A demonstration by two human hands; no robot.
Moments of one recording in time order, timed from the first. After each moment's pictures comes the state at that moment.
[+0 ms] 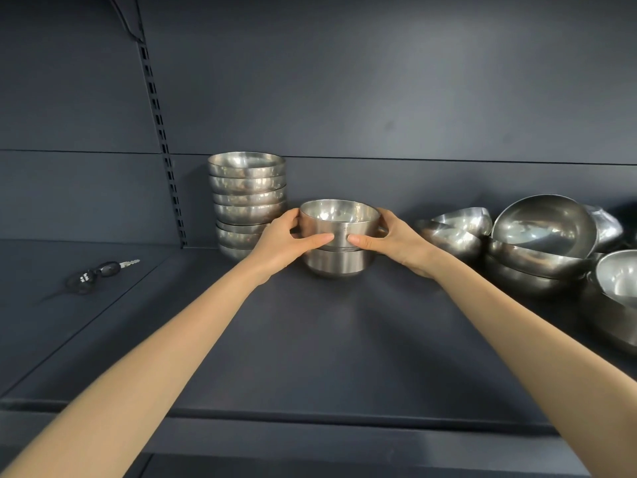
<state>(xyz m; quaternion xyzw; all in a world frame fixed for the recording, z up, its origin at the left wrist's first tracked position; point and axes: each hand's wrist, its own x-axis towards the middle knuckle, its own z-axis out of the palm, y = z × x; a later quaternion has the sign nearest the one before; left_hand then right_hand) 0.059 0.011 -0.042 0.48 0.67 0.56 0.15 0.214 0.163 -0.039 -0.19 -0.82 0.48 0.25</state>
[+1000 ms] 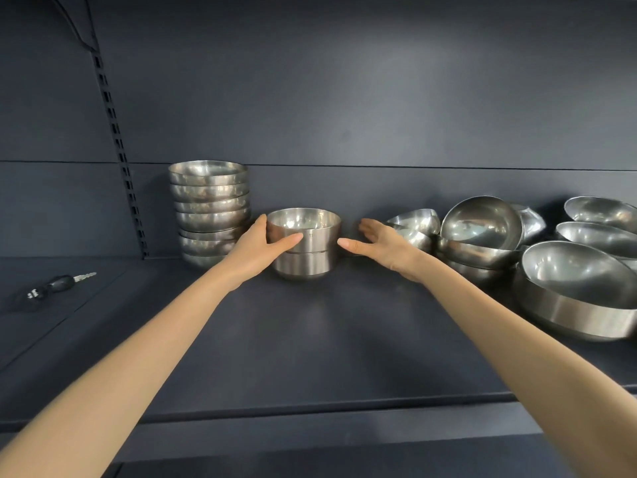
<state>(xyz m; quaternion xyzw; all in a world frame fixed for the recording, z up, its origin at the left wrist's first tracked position) 0.071 0.013 -0.040 0.48 0.73 0.46 0.13 0.260 0.165 -0.038 -0.25 -0.81 0.45 0.27</state>
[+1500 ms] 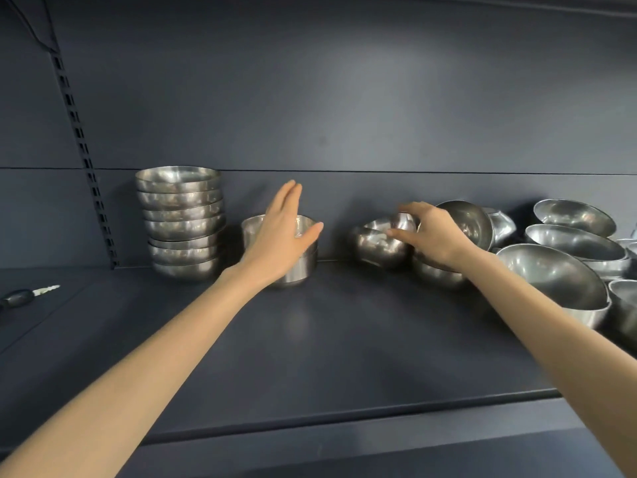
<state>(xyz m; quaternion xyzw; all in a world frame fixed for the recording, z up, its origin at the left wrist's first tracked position) 0.140 0.044 -0.011 0.59 0.69 0.41 -0.09 0.342 0.200 -0.001 -0.32 -0.88 0.10 0.33</state>
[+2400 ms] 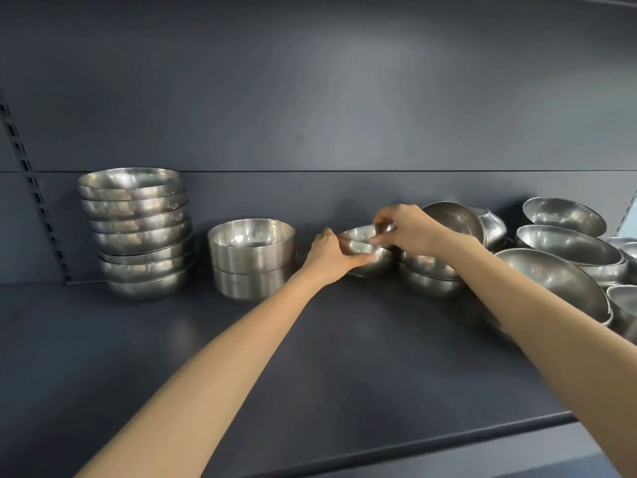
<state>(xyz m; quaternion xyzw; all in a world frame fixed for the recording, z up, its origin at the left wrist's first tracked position) 0.186 0.156 -0.038 0.53 0.75 0.37 0.13 0.324 0.238 0.013 -0.33 -0.92 0.09 0.20</state>
